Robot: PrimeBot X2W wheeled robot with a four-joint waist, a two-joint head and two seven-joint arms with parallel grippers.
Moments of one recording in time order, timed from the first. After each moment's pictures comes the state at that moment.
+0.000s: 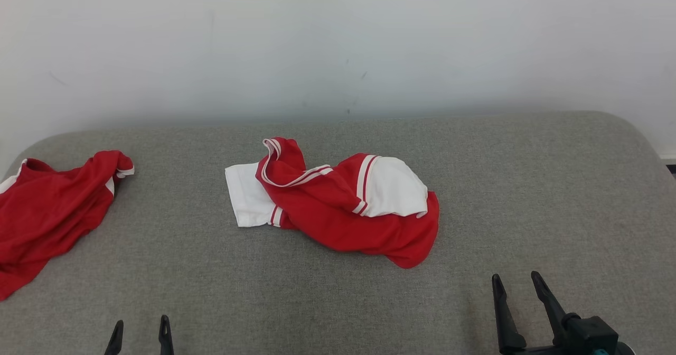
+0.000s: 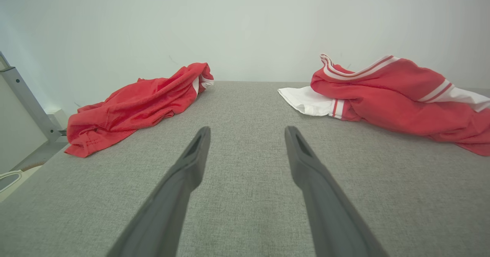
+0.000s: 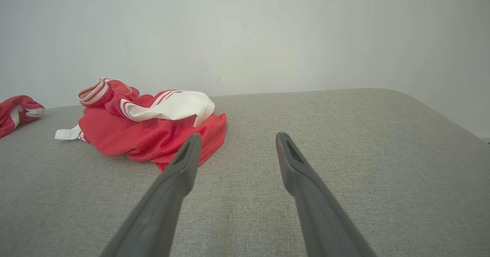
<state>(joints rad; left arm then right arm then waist) 0.13 0.17 -0.04 0.14 -0.21 0.04 -0.26 0.01 -0.05 0.01 0.28 0.11 0.13 -0.26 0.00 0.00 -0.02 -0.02</state>
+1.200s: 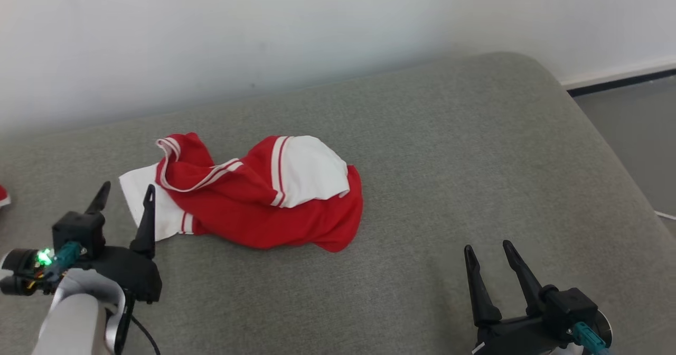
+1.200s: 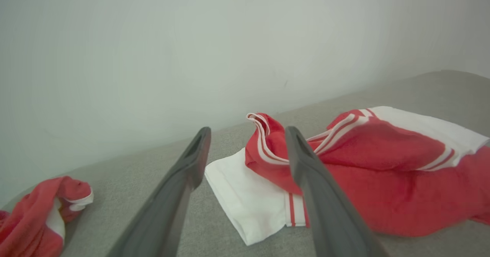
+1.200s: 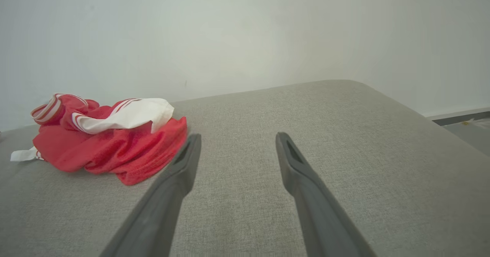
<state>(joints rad) -0.44 0.29 -0.10 0.55 -0.21 -0.11 -0.19 -0.08 -0.05 0.10 0.28 0.16 0.13 -0.26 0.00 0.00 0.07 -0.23</state>
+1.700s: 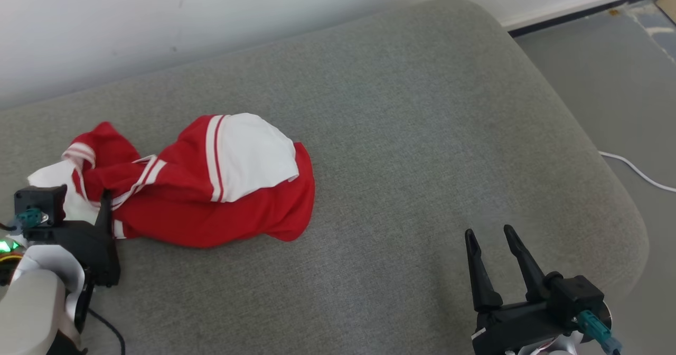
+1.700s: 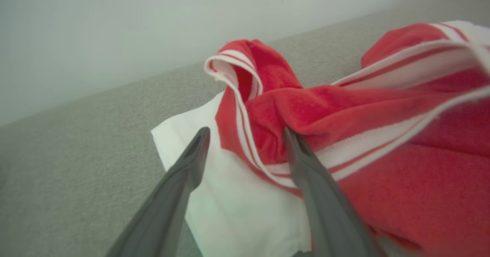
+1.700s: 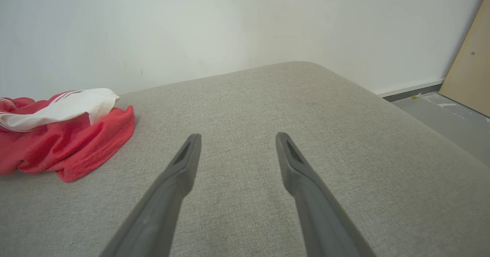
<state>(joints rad) -0.66 0.38 -0.15 0.90 -0.26 -0.13 -0.12 -0.11 -0.05 0.10 0.25 0.19 0.13 -0.26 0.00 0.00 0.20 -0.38</state>
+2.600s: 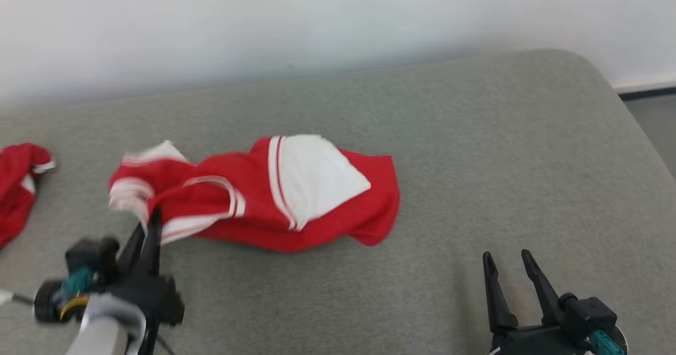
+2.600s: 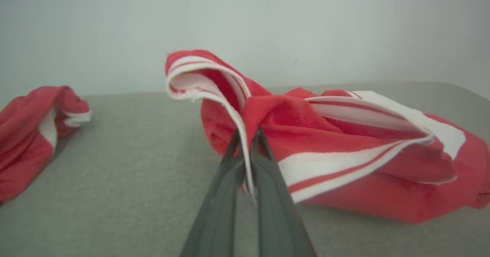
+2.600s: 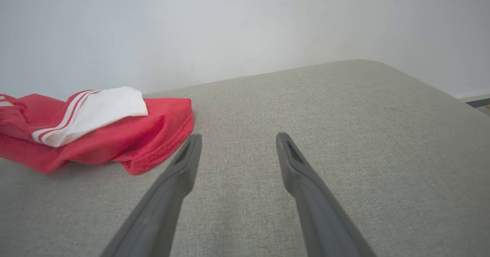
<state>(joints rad) -0.45 0.31 -0.27 0.61 -0.47 -0.08 -0.26 -0.05 -0.05 0.05 0.27 0.19 0.13 -0.26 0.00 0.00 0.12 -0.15</state>
